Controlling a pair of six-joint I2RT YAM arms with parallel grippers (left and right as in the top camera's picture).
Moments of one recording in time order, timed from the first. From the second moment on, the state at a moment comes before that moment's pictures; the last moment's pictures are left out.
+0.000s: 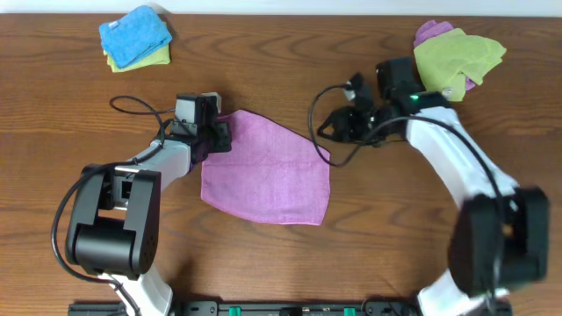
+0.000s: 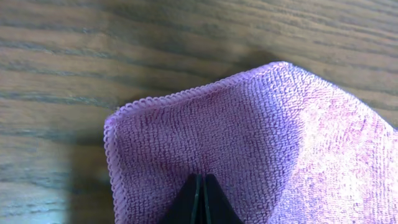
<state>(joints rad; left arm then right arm) -0.15 1.87 0.93 -0.04 0.23 -0.24 0.19 1.77 1.29 -0.73 -0.62 0.21</state>
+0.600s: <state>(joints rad) -0.15 1.54 1.00 -0.32 0.15 -0.22 0.23 1.73 1.23 -0.86 -0.38 0.12</state>
